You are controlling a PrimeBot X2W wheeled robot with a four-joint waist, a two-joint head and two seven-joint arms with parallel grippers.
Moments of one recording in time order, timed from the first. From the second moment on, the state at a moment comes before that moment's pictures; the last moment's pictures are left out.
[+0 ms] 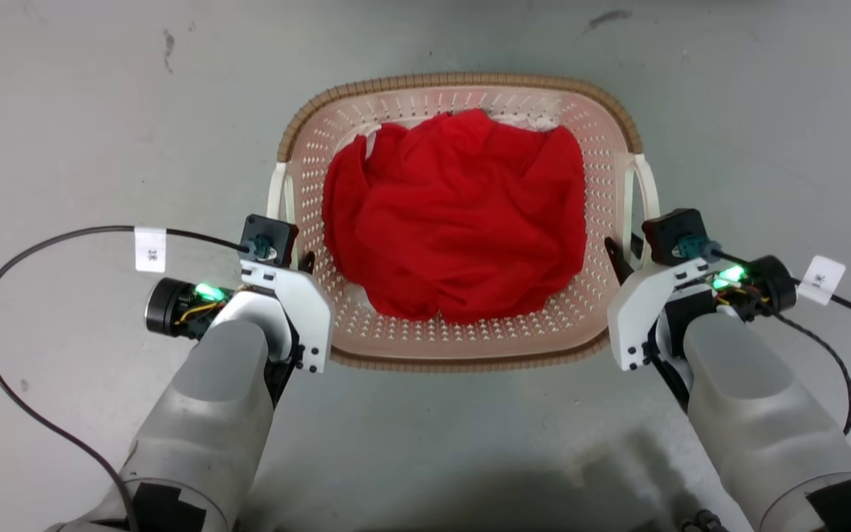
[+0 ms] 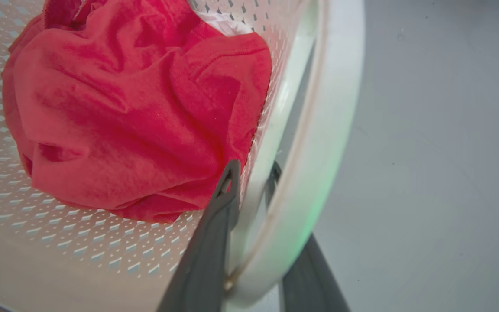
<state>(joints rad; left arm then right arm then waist) -0.89 0.07 -0.28 1.29 -0.12 -0.13 -0.15 -0.87 -0.04 0.23 1.27 -0.01 0.13 -0.25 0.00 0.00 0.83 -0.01</state>
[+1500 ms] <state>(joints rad) -0.50 0.08 -0.59 1.26 -0.48 -0.13 0.19 -0.50 -0.04 0.51 1.29 0.28 0.13 0.11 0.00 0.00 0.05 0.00</state>
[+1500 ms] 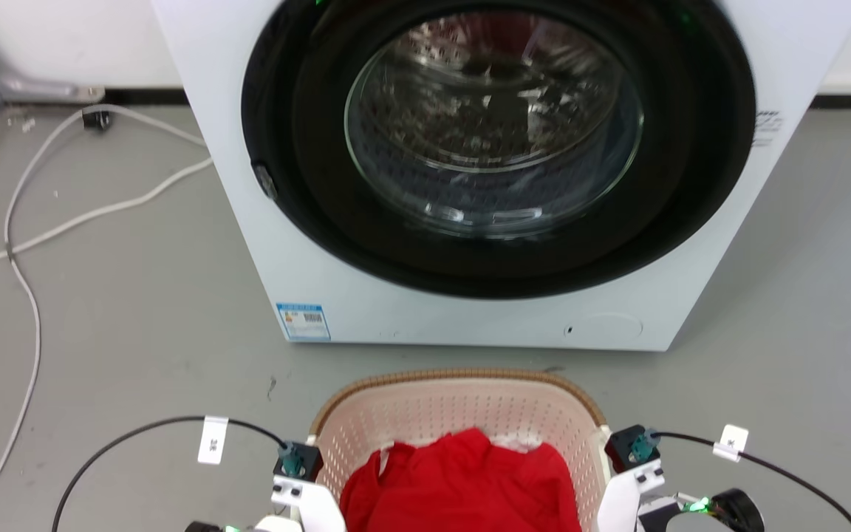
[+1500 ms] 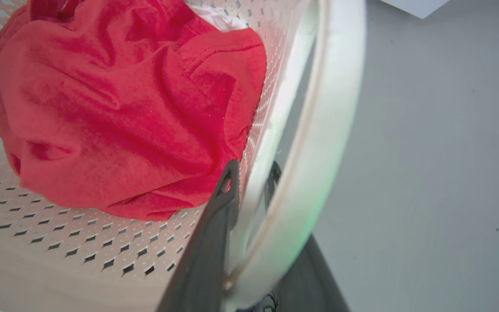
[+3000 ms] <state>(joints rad) -0.44 0.14 -0.82 1.23 -0.71 -0.13 0.21 -0.47 -0.07 0.83 1.25 0.58 0.13 0.17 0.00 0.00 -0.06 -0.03</state>
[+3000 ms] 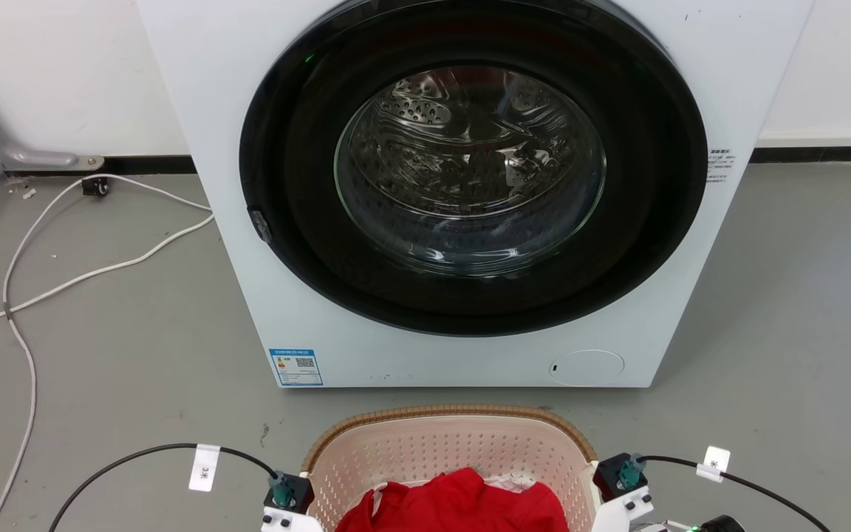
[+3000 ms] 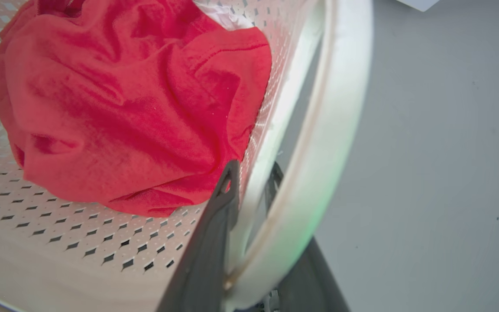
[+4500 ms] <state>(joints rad) -0.45 0.15 -0.94 1.26 -0.81 -0.13 0.17 -0.47 -0.08 0.95 1.28 0.70 0.13 0.15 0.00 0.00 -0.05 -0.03</state>
